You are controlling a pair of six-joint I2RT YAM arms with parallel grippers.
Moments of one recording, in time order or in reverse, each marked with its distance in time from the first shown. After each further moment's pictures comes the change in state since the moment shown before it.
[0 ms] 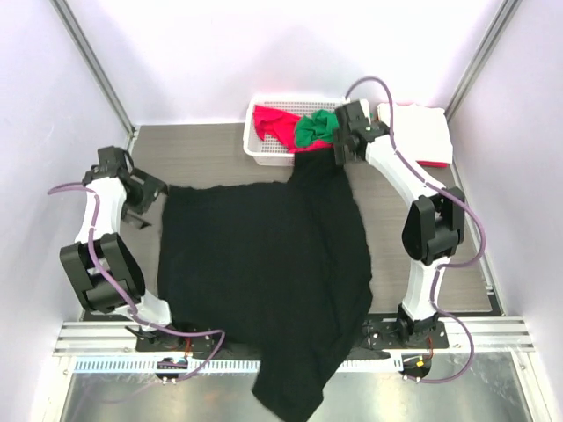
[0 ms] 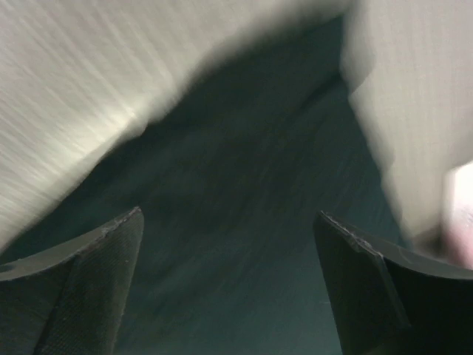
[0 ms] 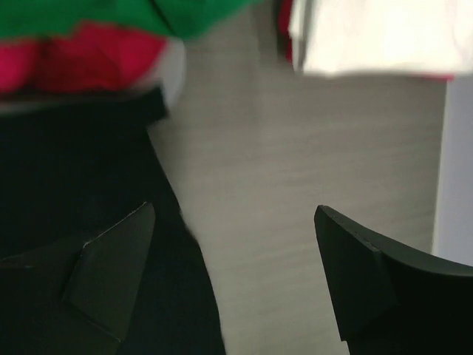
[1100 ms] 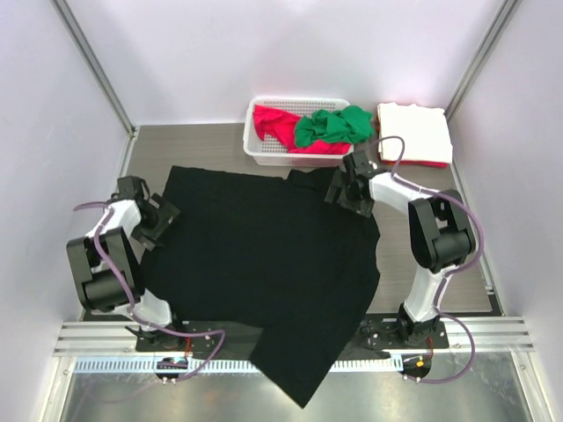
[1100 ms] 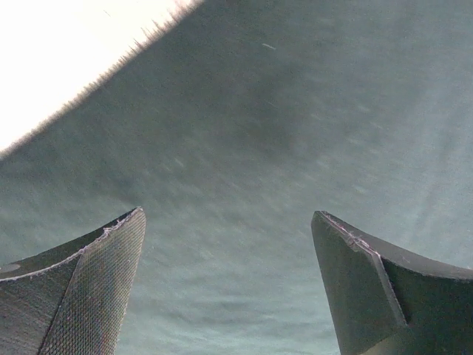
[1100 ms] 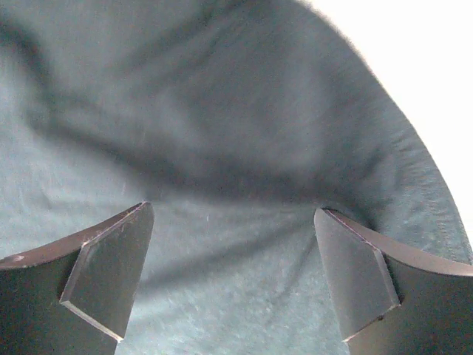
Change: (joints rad) left arm -0.001 0.013 -0.363 0.301 0.059 0.154; right arm -0.037 -0.094 -0.656 0.304 -0.443 0.510
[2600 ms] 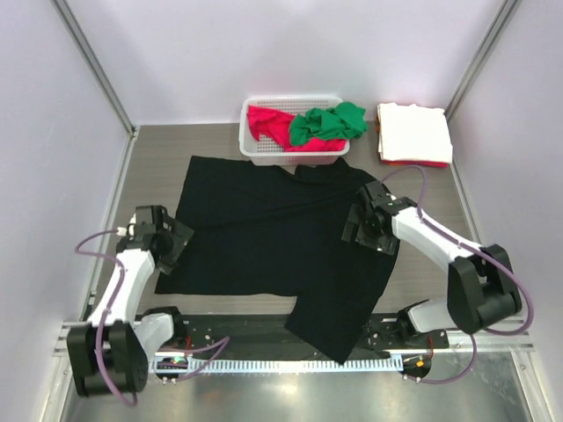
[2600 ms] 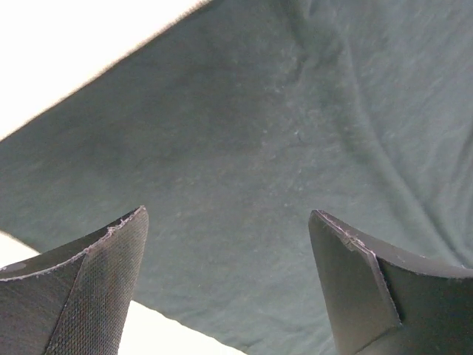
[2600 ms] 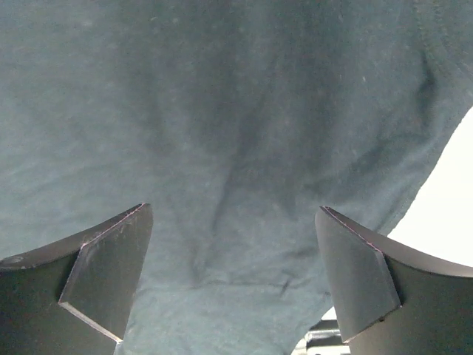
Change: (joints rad) left arm -0.203 -0.570 -0.330 -0.074 -0.130 -0.303; right arm 0.040 -0.463 -0.316 -0.283 0.043 0.032
